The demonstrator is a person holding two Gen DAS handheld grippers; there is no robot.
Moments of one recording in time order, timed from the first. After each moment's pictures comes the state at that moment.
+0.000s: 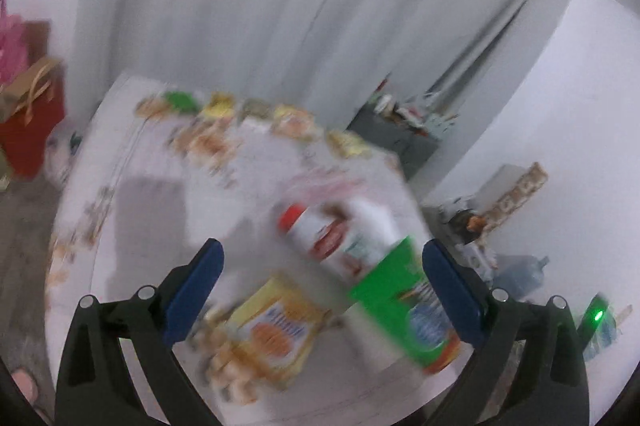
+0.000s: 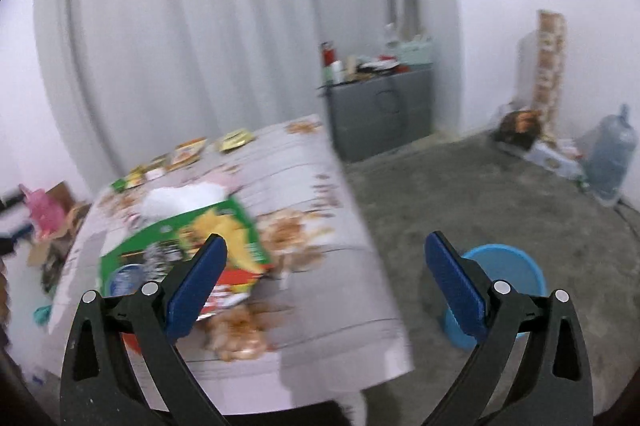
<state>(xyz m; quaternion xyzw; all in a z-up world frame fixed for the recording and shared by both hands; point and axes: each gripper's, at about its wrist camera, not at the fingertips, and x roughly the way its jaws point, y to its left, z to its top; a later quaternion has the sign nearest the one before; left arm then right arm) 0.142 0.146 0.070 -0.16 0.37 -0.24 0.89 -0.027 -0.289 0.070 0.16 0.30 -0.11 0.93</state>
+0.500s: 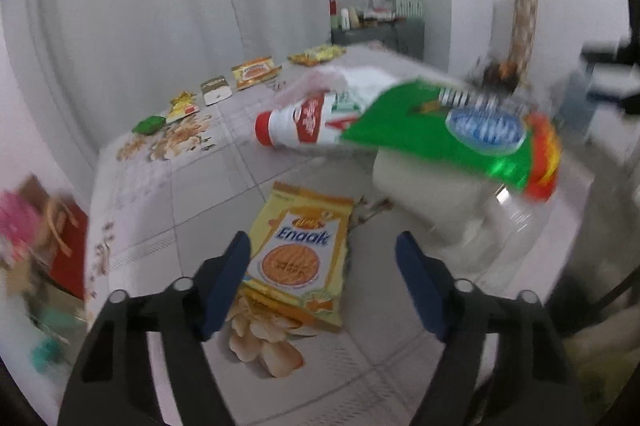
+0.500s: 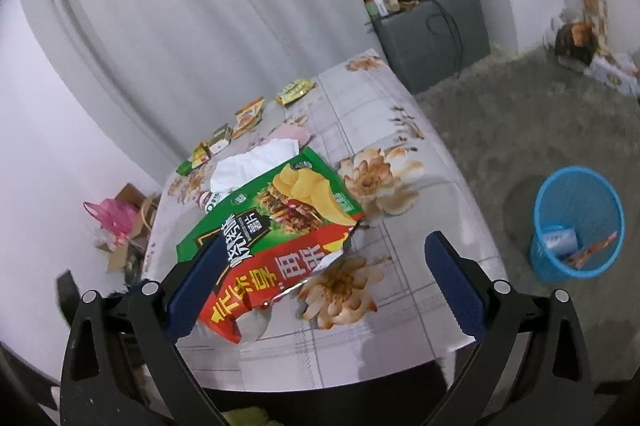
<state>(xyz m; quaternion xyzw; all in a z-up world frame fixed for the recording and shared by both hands) 0.092 0.058 -0.031 0.19 0.34 -0.25 0.89 -0.004 -0.265 0.060 0.28 0.36 -0.02 0.89</state>
